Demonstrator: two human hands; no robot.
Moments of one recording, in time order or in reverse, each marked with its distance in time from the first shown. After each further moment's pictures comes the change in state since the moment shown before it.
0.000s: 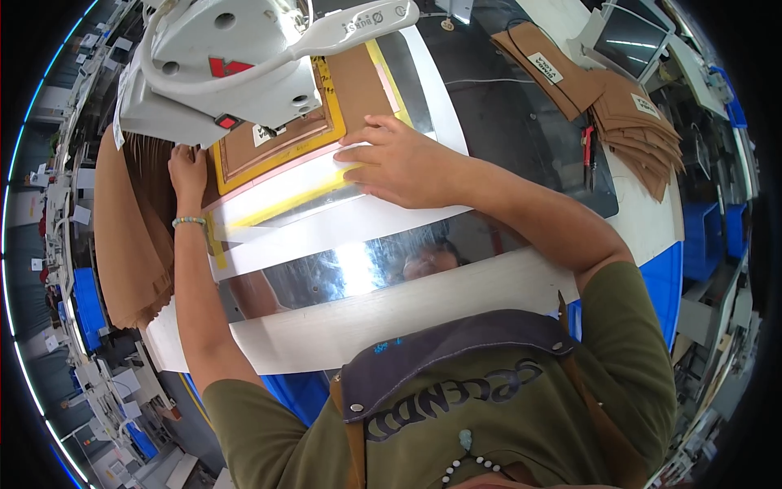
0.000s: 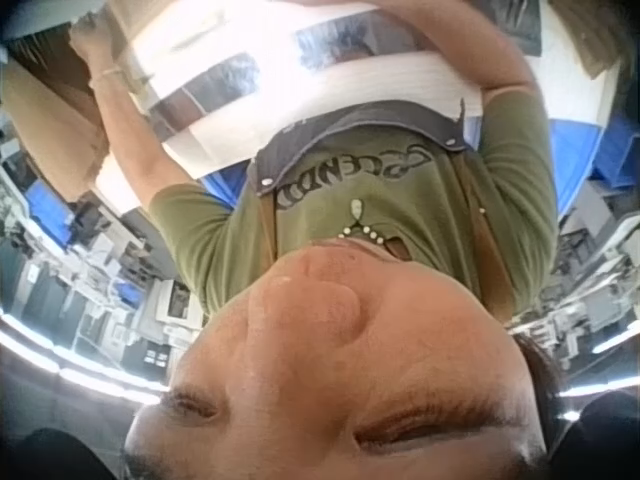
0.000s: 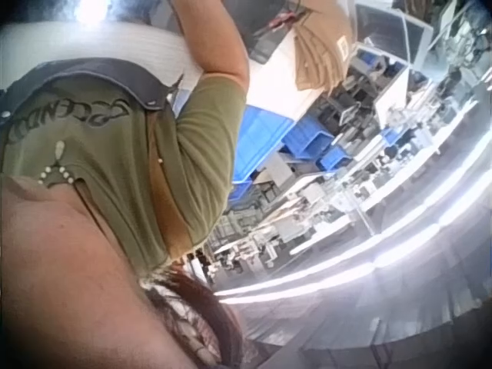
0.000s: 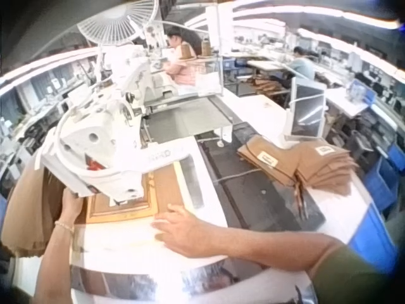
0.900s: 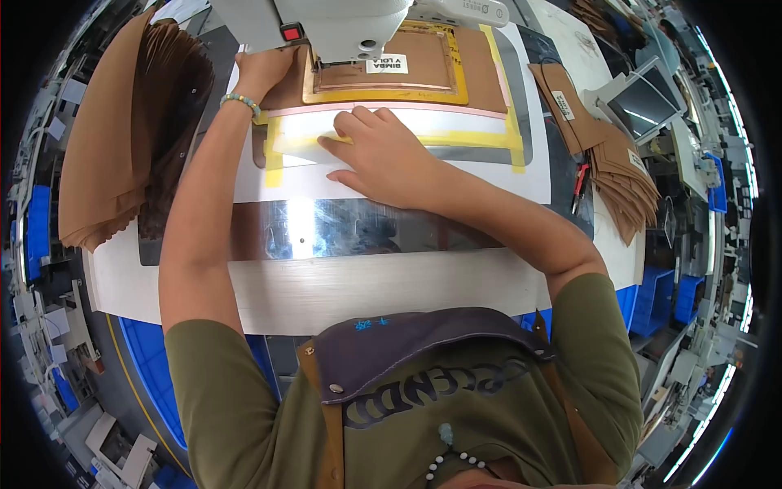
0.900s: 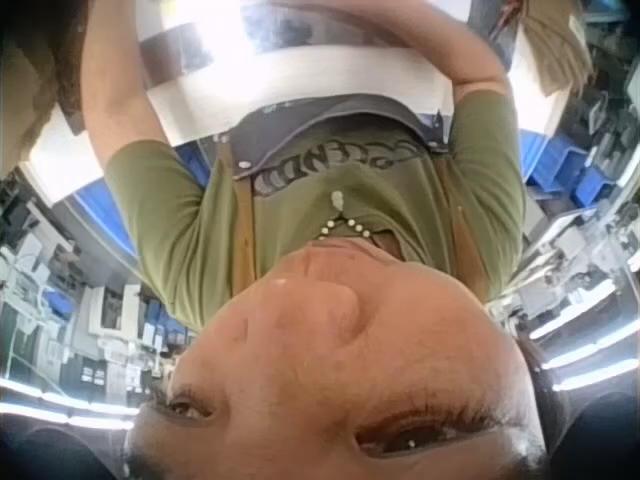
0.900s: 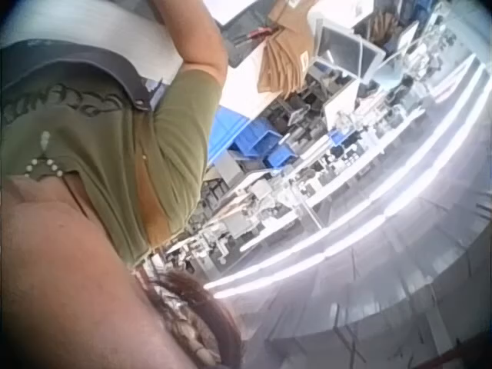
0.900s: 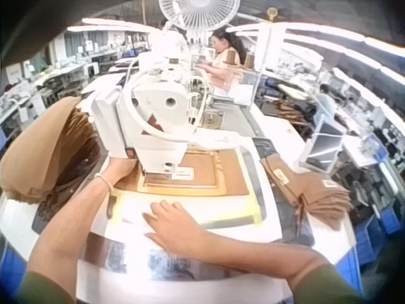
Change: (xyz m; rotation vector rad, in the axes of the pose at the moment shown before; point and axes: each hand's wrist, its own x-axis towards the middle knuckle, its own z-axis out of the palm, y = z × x) left_hand 0.010 0.127 0.051 -0.185 0.266 0.173; right_hand 0.047 -0.058 0.016 -0.066 -0.128 0.108
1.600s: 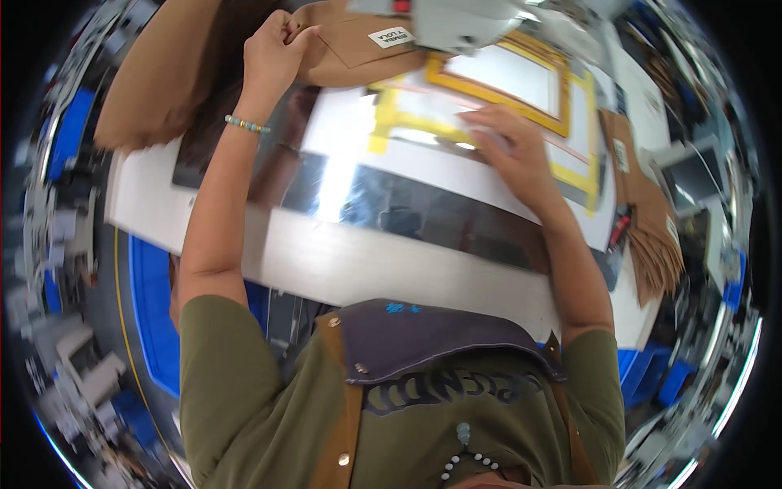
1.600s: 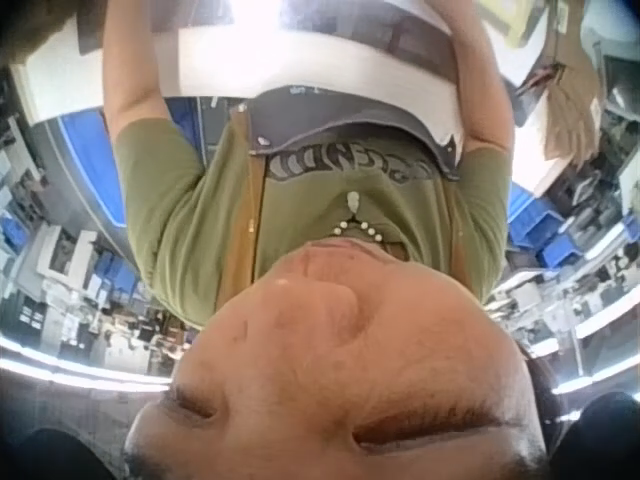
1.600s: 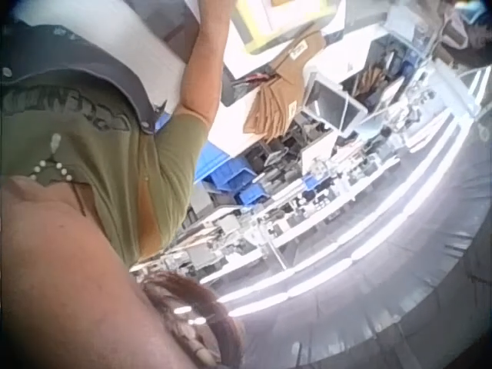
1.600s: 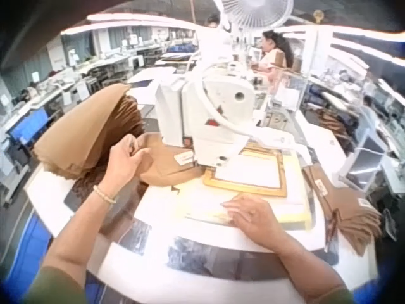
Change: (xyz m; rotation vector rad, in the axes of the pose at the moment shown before) left_hand -0.057 0.019 -0.161 -0.222 -0.038 -0.449; right_hand -0.047 0.048 -0.033 0.578 0.253 0.180
